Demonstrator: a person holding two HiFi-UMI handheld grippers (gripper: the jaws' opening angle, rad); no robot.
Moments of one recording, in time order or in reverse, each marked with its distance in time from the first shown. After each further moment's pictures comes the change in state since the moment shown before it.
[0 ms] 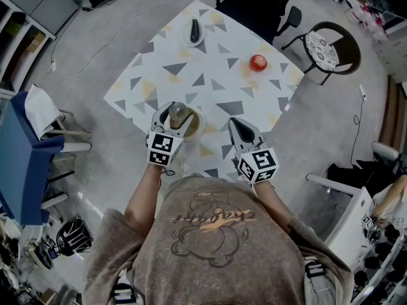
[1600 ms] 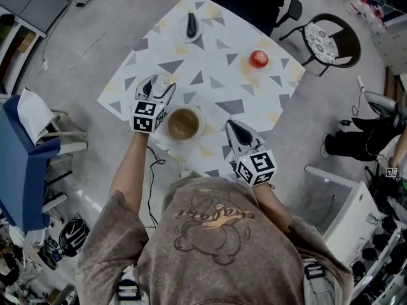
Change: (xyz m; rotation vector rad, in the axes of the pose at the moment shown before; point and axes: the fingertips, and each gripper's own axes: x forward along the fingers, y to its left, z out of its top) left arm 0.065 0.116 -0.003 -0.041 0.043 0.050; right arm 0.017 0.001 -0.016 0.038 0.063 -0.012
